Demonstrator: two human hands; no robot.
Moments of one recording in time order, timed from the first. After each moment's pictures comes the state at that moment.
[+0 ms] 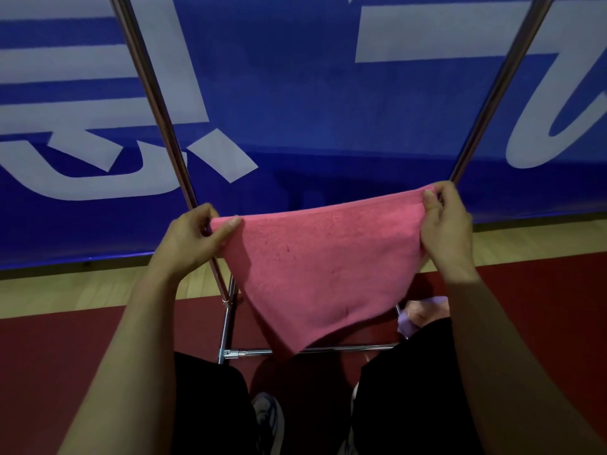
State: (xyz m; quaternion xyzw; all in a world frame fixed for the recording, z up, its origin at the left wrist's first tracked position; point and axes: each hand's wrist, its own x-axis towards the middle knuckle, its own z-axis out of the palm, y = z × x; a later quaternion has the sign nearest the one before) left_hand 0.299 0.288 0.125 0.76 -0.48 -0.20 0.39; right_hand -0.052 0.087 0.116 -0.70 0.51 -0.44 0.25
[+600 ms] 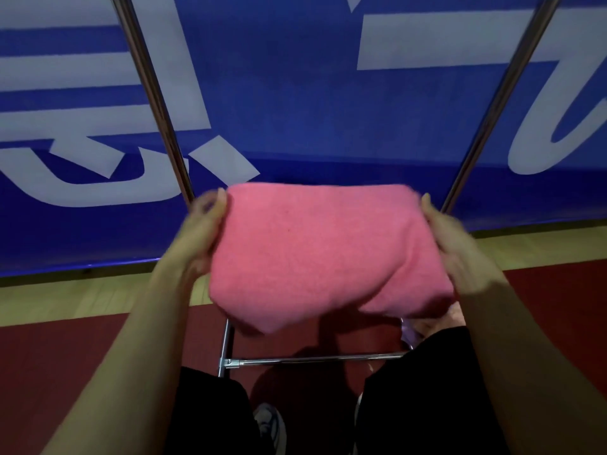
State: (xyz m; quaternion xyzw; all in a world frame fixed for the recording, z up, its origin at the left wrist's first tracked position) left_hand 0.278 0.258 0.139 0.64 -0.21 -0.45 0.59; right_hand -0.039 0.071 0.118 -0.36 0.42 -0.39 0.74
